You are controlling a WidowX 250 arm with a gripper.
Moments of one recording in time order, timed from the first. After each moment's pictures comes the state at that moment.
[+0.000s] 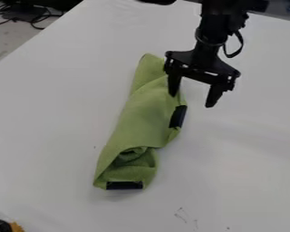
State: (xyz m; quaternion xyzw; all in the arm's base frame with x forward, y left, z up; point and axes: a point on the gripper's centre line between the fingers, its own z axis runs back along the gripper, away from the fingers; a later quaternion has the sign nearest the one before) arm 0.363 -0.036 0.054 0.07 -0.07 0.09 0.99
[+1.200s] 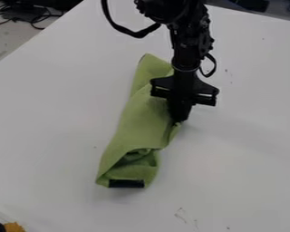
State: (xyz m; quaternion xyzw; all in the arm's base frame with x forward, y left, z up) arm 0.365 -0.028 0.005 0.00 -0.08 0.11 0.99
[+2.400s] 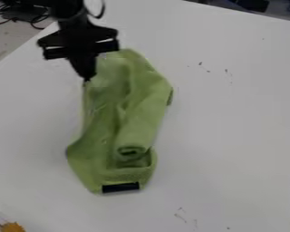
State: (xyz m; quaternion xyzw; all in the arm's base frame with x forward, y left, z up) arm 0.284 0.116 0.100 0.01 -0.18 0.30 0.94
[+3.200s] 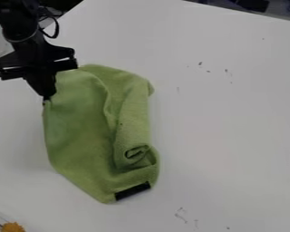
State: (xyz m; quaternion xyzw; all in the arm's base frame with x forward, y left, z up) arm 0.245 0.152 0.083 0.03 -0.15 0.34 0.93
